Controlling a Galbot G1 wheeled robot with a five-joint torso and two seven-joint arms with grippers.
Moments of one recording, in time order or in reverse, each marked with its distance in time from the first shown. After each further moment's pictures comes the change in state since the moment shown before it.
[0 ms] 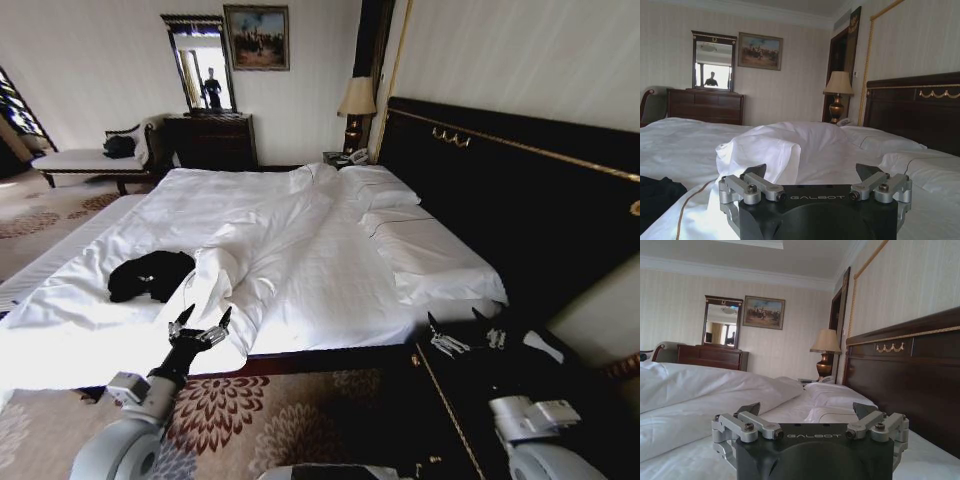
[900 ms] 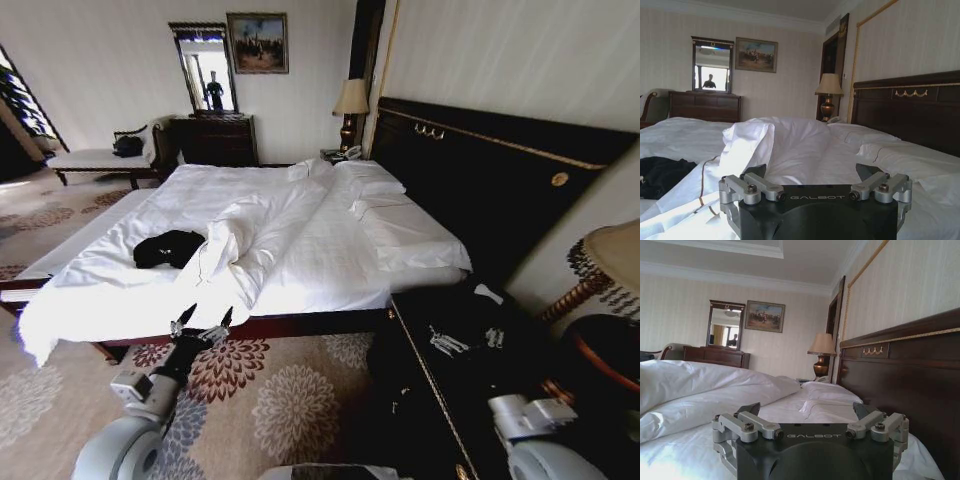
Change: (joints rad) left arm -0.008 0.005 0.012 0.008 0.007 0.003 0.000; right arm 0.005 -0.010 0.001 -0.007 -0.006 -0.001 -0.001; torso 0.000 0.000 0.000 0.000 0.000
